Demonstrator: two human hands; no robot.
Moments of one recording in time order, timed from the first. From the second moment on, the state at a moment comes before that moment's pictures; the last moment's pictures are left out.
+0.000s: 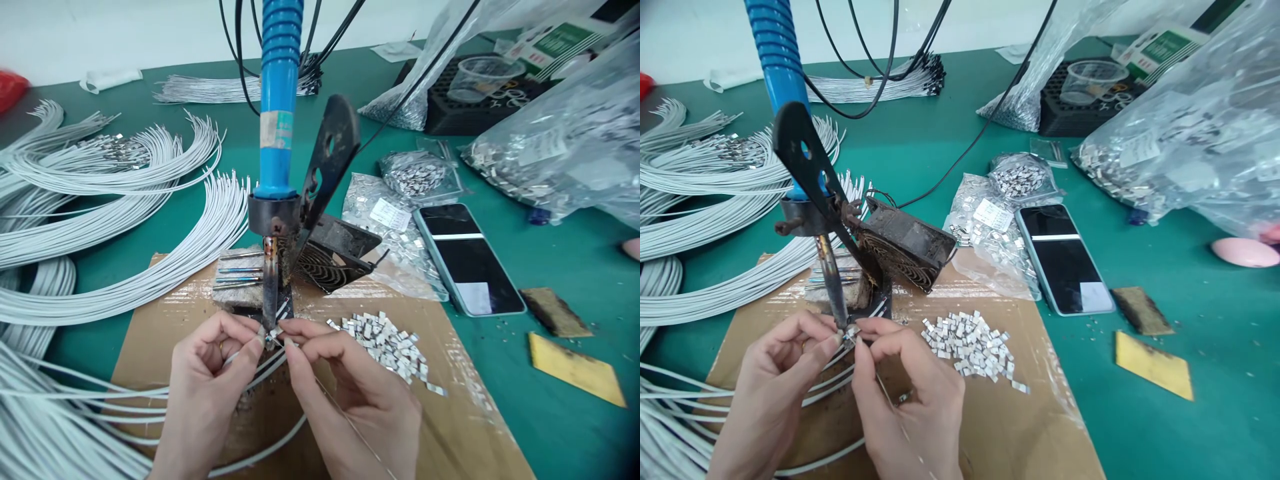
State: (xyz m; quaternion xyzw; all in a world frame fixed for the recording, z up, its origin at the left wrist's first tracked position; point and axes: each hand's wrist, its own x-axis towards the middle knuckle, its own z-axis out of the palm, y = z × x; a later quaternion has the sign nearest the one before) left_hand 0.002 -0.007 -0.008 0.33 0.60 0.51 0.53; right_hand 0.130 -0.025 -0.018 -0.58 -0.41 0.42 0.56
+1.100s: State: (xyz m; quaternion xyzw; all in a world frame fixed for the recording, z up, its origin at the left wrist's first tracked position) left_hand 0.015 -0.025 -0.004 0.33 0.66 0.47 0.48; right_hand 0.144 -0.028 -0.027 -0.64 -0.46 0.36 0.49
